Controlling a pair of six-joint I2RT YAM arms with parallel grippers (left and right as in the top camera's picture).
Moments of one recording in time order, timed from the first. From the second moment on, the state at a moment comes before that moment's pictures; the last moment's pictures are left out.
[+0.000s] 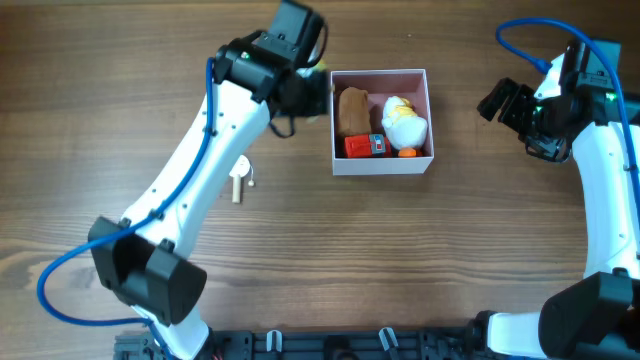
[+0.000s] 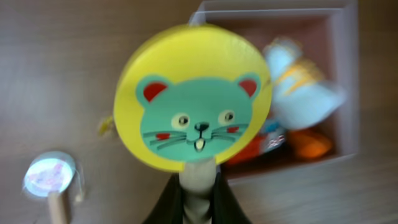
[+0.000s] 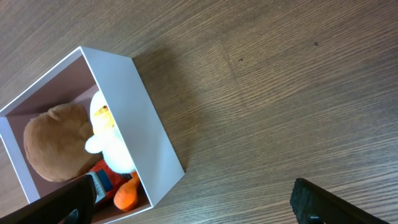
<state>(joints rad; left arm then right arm) -0.50 1.85 1.87 -1.08 0.05 -0.42 -0.20 1.57 1.40 -0.98 -0.19 0.34</state>
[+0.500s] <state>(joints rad) -0.67 2.17 1.88 -0.81 0.08 -0.42 -0.20 1.57 1.40 -0.98 -0.20 0.34</state>
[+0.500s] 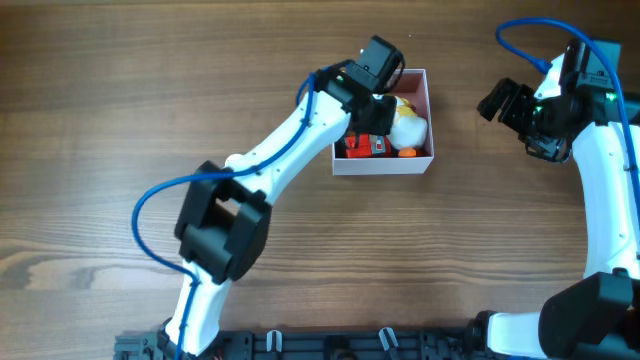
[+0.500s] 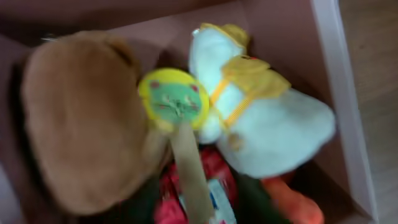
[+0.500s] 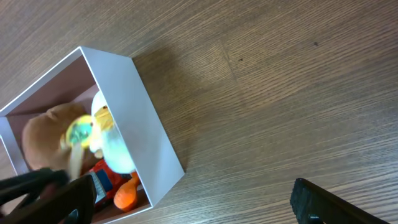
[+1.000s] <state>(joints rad) -0.40 1.89 2.02 -1.47 0.09 -0.37 -0.20 1.57 1.40 -0.98 -0.20 0.34</state>
